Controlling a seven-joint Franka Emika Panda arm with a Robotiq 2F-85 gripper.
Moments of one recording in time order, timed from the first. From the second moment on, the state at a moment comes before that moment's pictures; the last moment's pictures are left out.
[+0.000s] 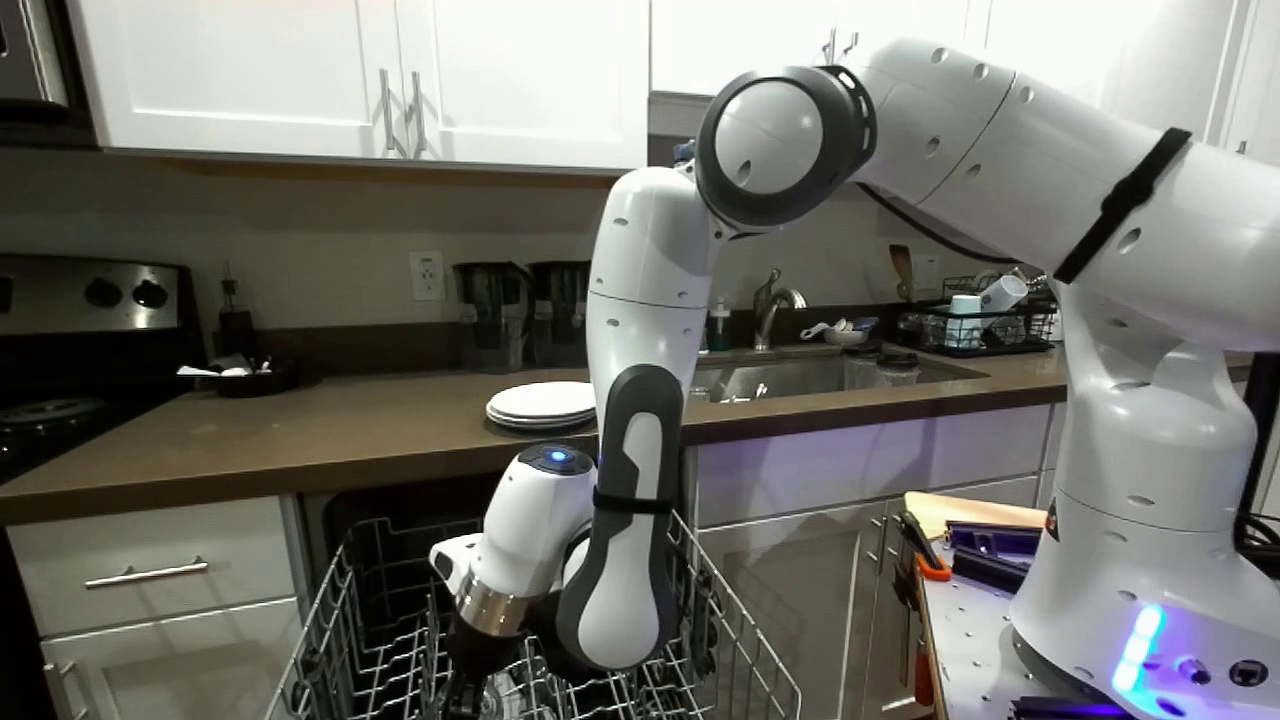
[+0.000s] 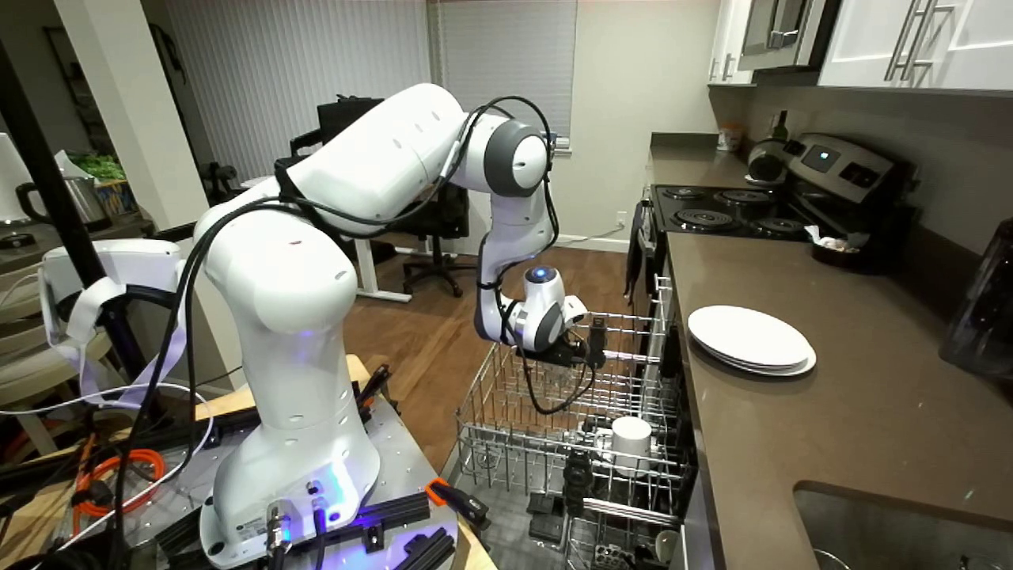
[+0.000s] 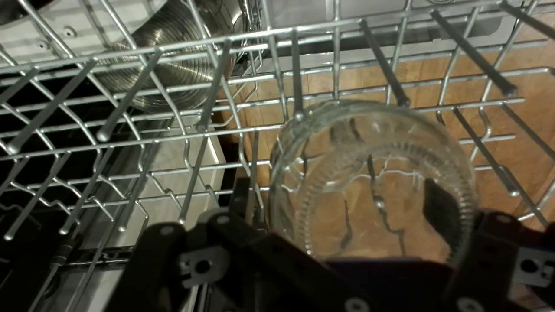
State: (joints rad) arm 0.18 1.06 0.03 -1.93 -0.30 3.40 -0.04
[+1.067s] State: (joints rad) arm 0.18 1.04 0.04 -1.93 -0.25 3.29 -0.04
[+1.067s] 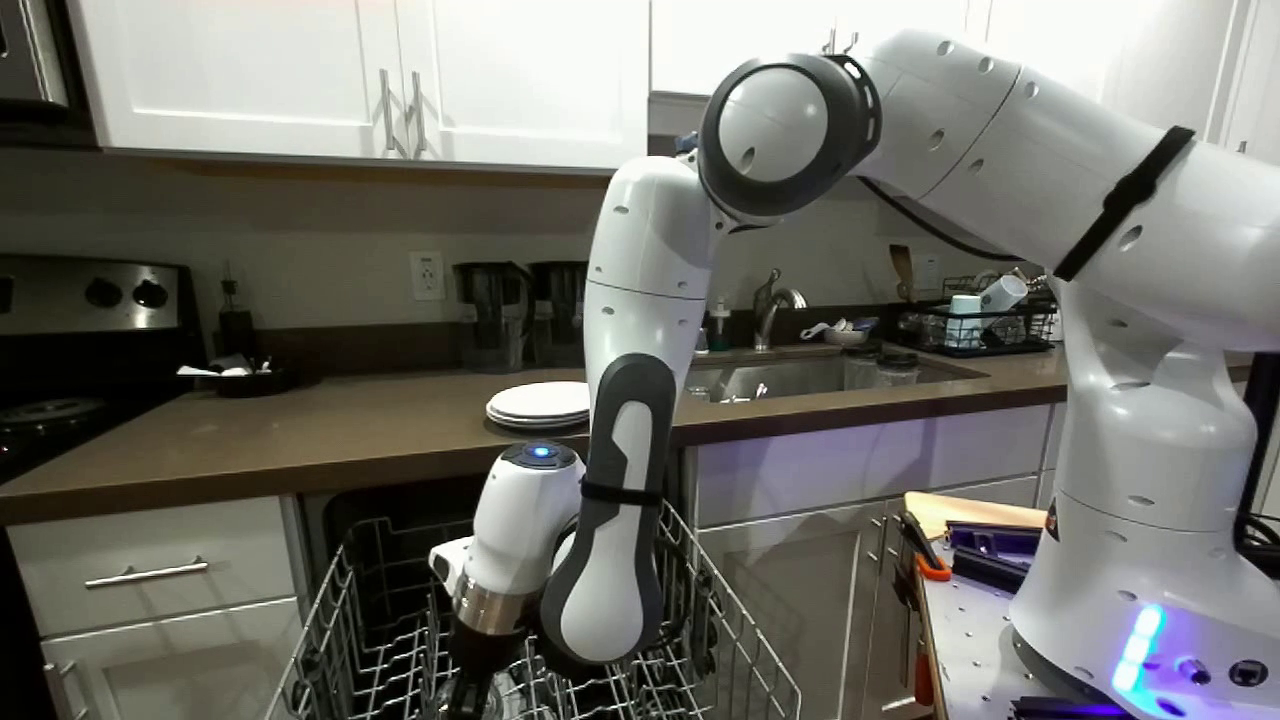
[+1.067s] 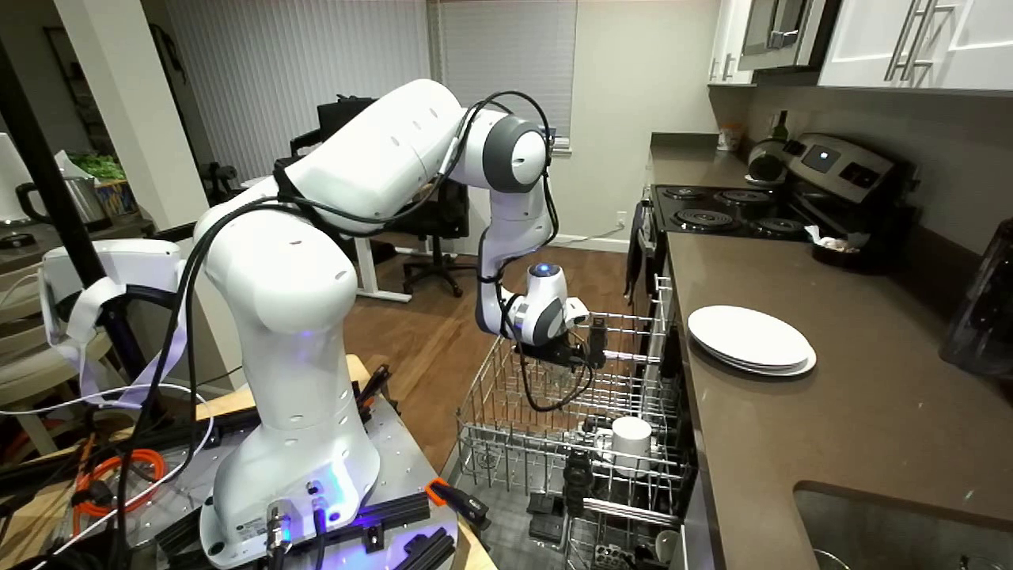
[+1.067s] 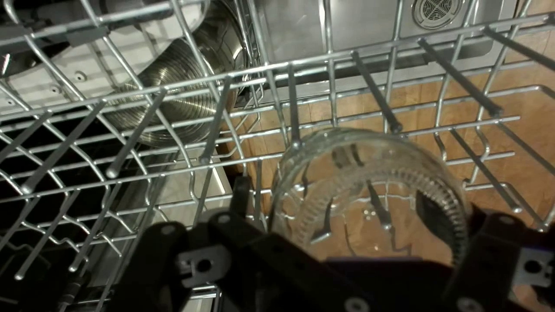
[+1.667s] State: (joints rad) arm 0.20 1.03 0.02 -1.94 -0.24 3.29 -0.04
